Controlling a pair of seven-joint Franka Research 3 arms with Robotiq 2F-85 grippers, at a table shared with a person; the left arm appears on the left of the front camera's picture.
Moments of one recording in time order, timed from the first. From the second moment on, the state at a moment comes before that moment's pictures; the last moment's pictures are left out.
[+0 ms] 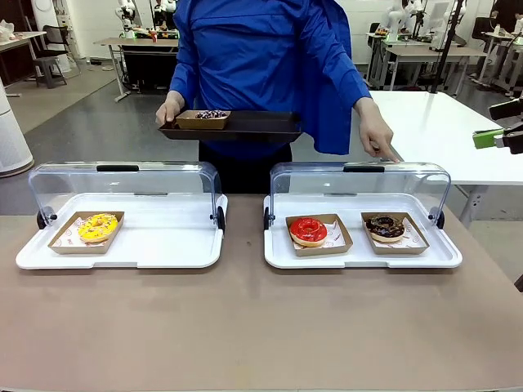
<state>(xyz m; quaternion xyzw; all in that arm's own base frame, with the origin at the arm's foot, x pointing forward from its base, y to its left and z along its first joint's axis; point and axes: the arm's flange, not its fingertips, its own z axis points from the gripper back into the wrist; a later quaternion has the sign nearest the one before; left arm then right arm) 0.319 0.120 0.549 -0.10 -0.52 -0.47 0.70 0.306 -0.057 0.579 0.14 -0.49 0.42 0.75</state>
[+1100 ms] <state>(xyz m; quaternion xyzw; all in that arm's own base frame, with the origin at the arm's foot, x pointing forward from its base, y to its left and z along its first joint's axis) 0.319 0.119 0.550 -0.10 -0.52 -0.47 0.70 0.403 0.011 0.403 0.00 -0.18 0.64 0.74</state>
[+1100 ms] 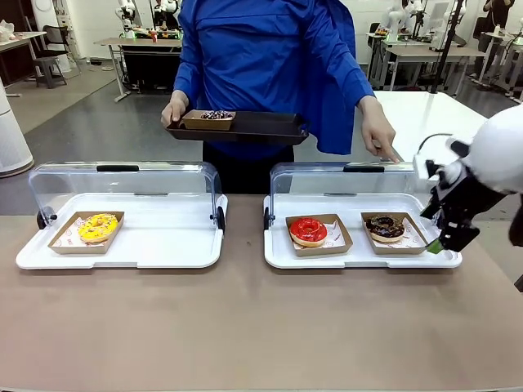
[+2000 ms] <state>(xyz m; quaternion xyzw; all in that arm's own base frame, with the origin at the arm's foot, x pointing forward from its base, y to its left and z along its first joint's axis) 0.319 0.119 0.550 -0.10 -0.52 -0.47 0.70 0.449 0.003 0.355 -0.03 -0.14 0.68 0.72</state>
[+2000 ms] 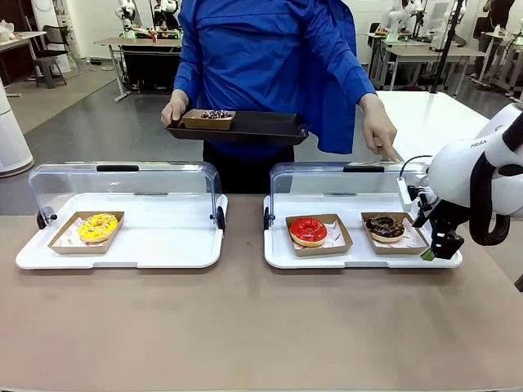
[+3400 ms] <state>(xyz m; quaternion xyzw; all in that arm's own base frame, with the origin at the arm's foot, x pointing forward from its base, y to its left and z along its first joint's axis) 0.319 0.119 0.549 -0.10 -0.52 -0.48 0.70 0.475 0.001 0.326 -0.04 -0.11 0.69 0.72</state>
